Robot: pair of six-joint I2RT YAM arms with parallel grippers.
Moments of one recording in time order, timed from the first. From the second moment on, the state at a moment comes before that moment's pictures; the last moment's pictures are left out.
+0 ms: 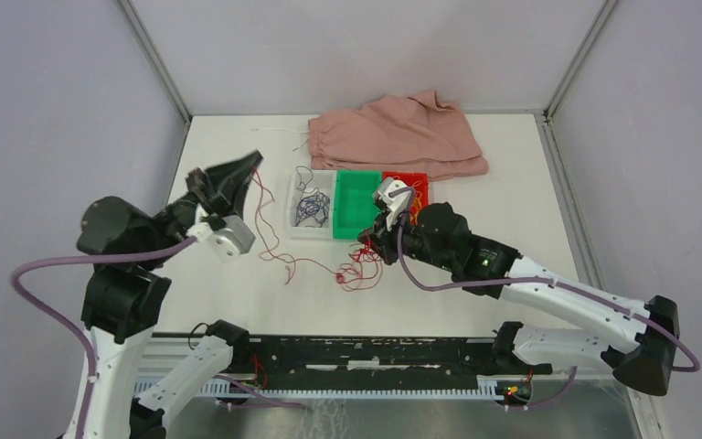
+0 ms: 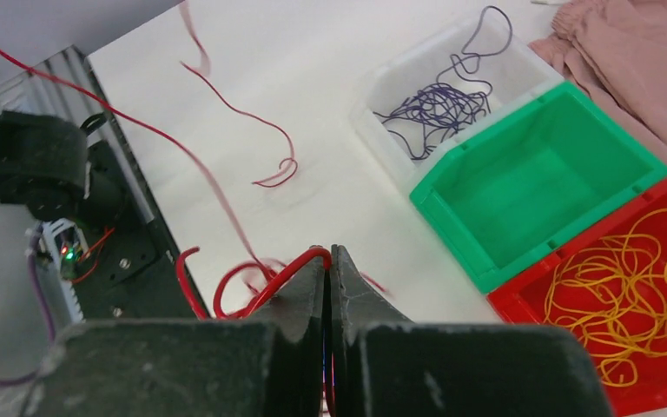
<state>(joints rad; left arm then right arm) -0.37 0.77 1.42 -0.35 0.54 0.96 1.02 1.08 0.88 -0.06 0.03 0.17</state>
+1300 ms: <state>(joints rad) -0.37 0.79 1.02 -0.44 0.94 0.28 1.24 1.51 1.57 -0.39 0.47 -0.37</state>
